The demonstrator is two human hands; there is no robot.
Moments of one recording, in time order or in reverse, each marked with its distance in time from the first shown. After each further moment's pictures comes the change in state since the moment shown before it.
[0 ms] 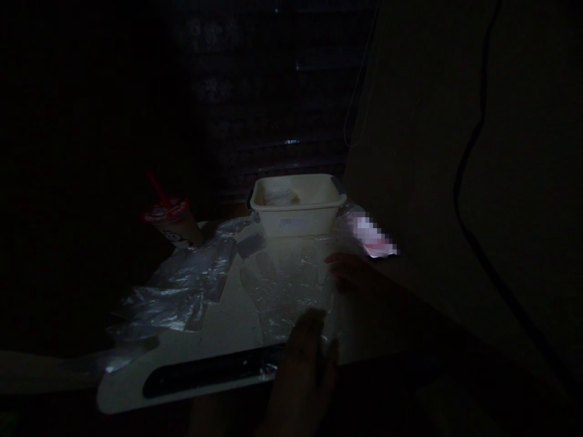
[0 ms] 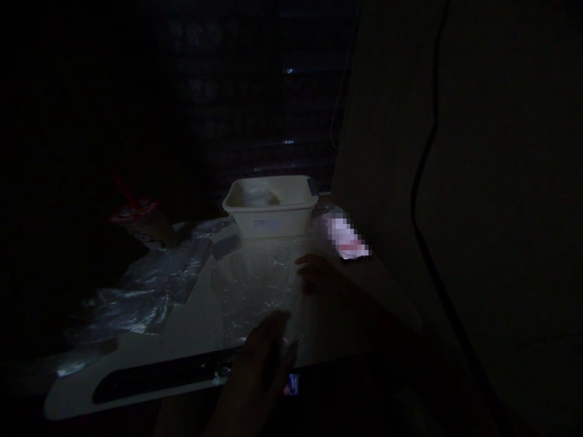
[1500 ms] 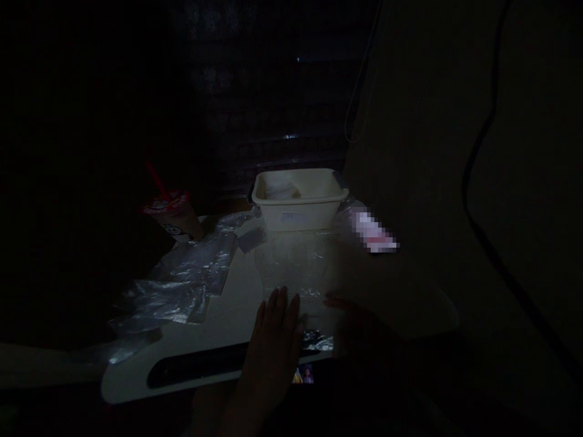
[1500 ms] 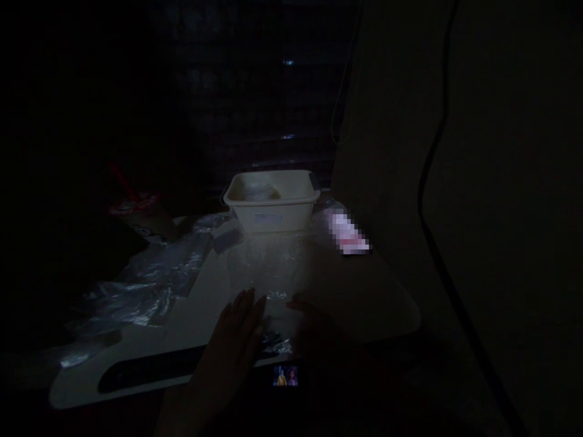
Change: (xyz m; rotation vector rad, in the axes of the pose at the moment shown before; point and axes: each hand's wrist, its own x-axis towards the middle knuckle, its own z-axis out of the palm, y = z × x) left_hand 0.006 -0.042 -0.027 0.427 -0.088 0.116; right_hand -0.088 0.034 0.048 -0.079 -0.043 -0.080
